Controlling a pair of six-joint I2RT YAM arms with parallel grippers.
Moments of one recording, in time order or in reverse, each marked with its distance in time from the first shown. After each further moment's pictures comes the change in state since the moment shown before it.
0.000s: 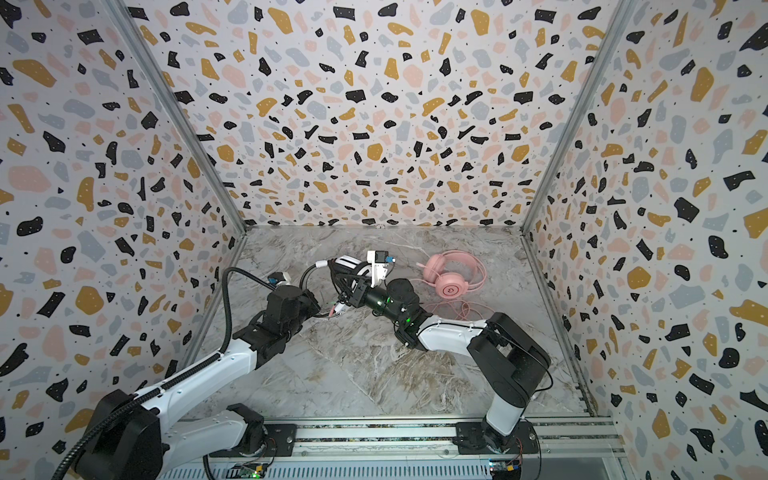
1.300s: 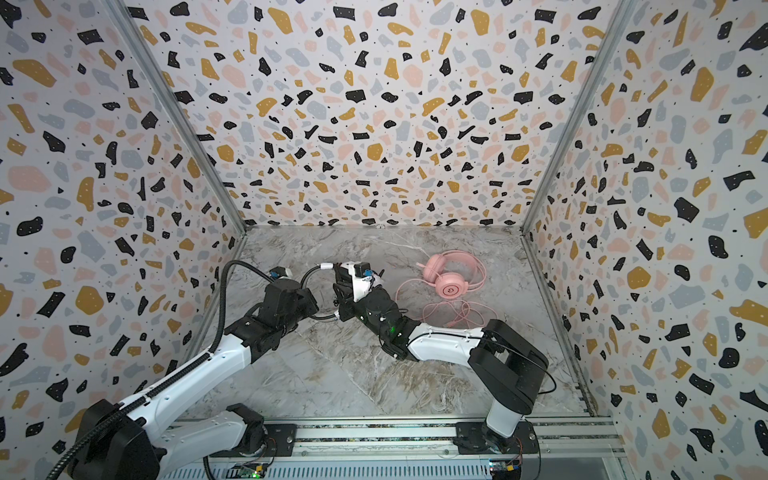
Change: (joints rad) left arm -0.003 -0.032 0.127 -0.247 0.037 0.073; right arm 0.154 -0.012 0.071 -0.318 0.381 -0.487
